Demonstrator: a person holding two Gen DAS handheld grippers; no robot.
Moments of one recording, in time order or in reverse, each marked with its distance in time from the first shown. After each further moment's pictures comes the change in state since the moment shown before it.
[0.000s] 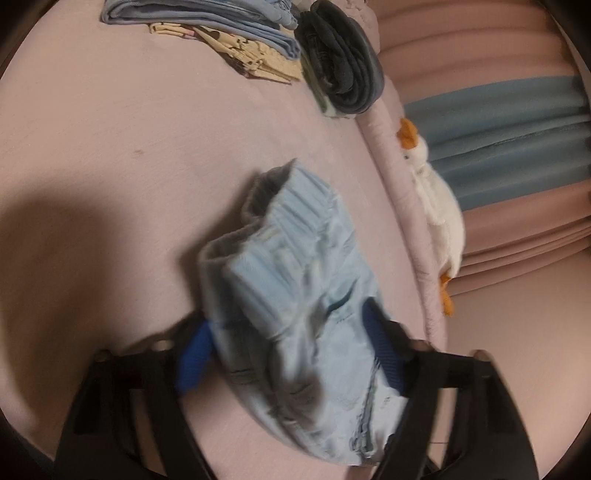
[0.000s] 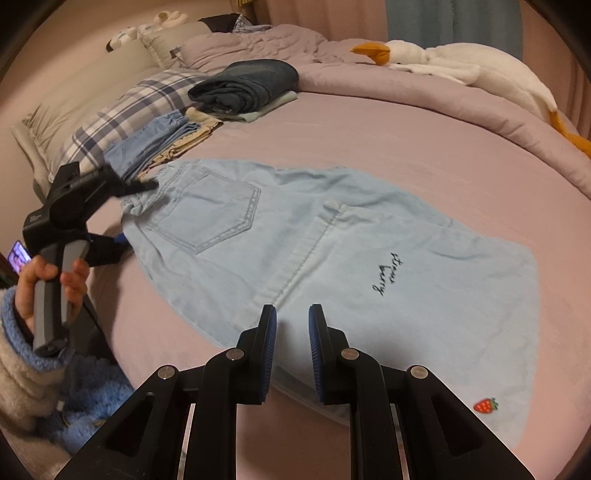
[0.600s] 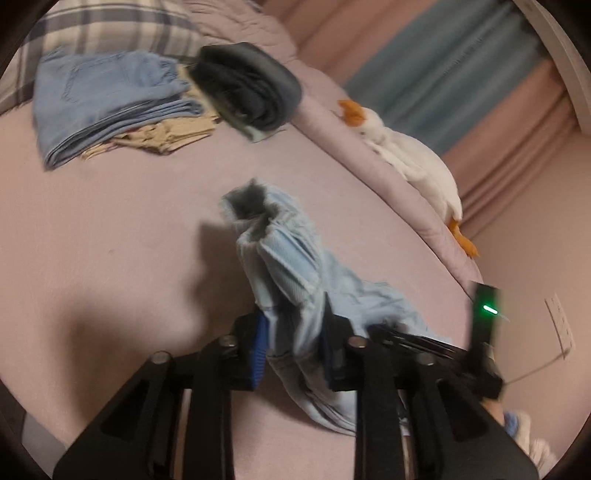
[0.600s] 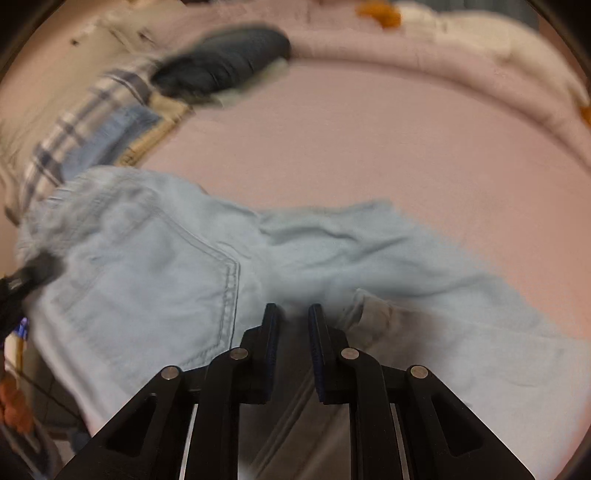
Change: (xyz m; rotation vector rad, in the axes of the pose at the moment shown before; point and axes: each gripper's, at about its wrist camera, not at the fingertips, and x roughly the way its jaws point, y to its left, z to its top) left arm -0.029 -0.057 -0.021 0.437 -0.080 0.057; right arm 0.111 0.006 0.075 0.075 0.133 0.003
